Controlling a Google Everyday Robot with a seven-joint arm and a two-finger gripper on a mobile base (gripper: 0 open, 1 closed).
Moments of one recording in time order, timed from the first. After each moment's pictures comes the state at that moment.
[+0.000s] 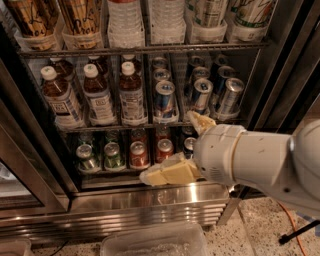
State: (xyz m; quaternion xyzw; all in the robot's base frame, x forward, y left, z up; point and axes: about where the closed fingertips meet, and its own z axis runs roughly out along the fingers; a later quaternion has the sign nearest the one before) arm 0.421 -0.025 0.895 -0.43 0.73 0.21 0.50
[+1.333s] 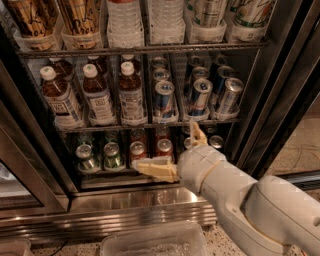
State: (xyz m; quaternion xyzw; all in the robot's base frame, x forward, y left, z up) arm 0.472 -0.024 0.845 -0.29 0.71 0.17 0.62
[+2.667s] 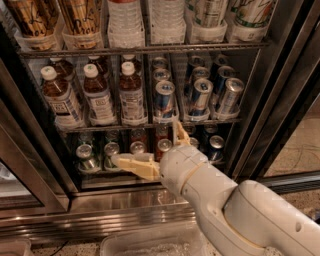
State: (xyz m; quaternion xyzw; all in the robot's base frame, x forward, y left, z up) arm 0.470 0.017 0.861 -0.24 0.69 0.24 0.64
